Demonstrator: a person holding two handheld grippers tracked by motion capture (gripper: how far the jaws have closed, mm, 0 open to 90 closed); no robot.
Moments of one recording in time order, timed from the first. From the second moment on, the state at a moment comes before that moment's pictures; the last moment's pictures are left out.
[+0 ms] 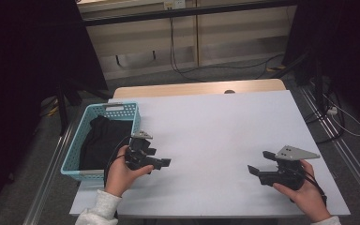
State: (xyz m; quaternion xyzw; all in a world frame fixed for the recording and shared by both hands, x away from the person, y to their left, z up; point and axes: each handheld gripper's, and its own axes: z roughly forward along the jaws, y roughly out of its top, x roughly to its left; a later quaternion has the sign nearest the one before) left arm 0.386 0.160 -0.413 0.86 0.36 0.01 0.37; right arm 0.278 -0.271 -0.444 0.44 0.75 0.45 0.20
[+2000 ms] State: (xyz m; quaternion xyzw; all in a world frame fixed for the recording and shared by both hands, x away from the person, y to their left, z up) left arm 0.371 0.165 -0.437 0.85 0.35 0.02 0.39; right arm 0.277 -0.266 -0.449 0.43 0.76 0.44 0.21
